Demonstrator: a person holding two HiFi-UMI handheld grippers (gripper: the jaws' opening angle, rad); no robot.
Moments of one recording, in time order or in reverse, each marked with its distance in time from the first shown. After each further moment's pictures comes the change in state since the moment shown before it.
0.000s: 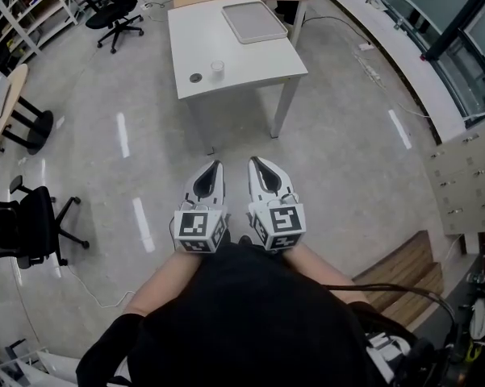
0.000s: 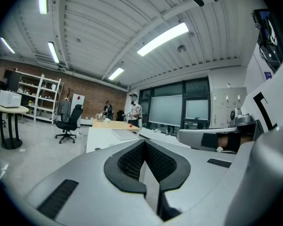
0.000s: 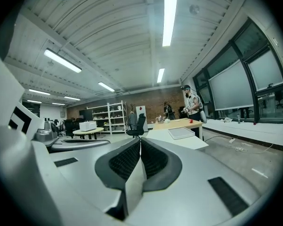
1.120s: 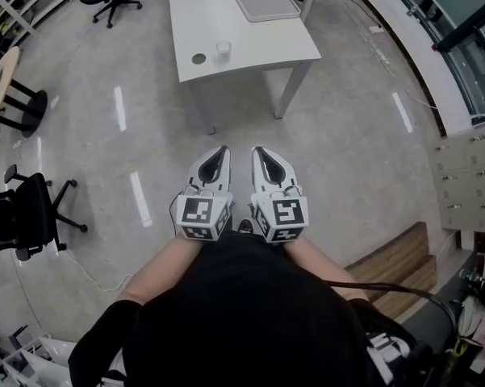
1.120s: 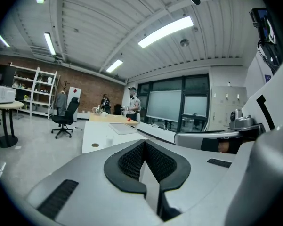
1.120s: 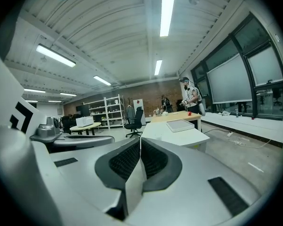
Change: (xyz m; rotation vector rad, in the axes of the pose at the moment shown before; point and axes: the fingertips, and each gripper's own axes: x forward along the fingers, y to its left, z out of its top) left arm 0.057 0.045 -0.022 -0.016 0.073 -0.048; right arm 0.070 -0.008 -0.032 0.026 0.094 -0.031
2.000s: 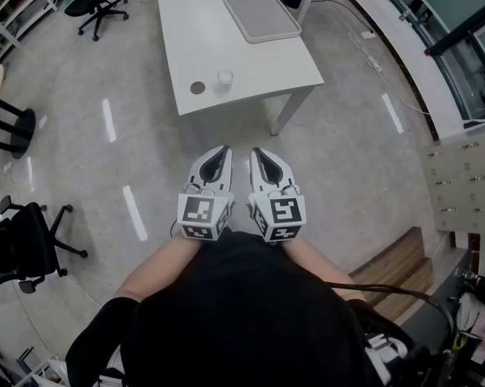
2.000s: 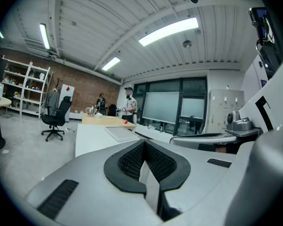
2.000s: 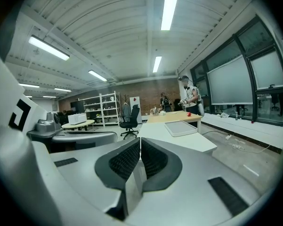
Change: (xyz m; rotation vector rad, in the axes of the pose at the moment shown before) left arm 0.113 0.098 0.040 -0.002 -0.007 -0.086; right arm 0.149 -0.020 0.033 -0.023 0.035 -0.049
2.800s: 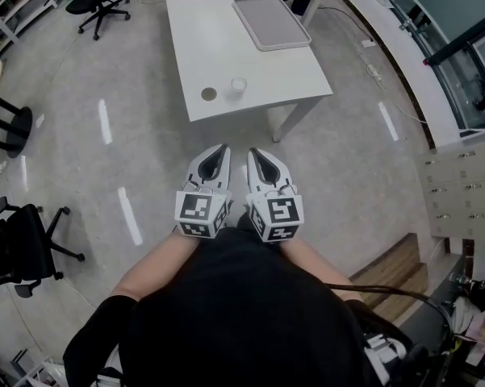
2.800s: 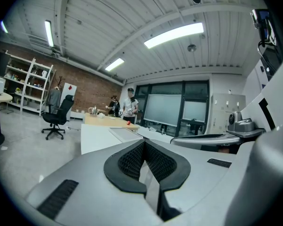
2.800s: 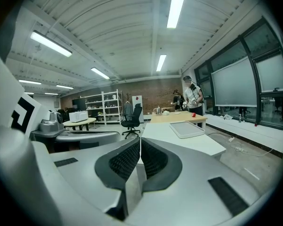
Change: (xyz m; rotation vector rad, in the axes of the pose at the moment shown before) left arm -0.002 0.065 0.009 -0.032 -0.022 -0.004; right arm 0.050 0.043 0.012 -0.031 0.007 0.013
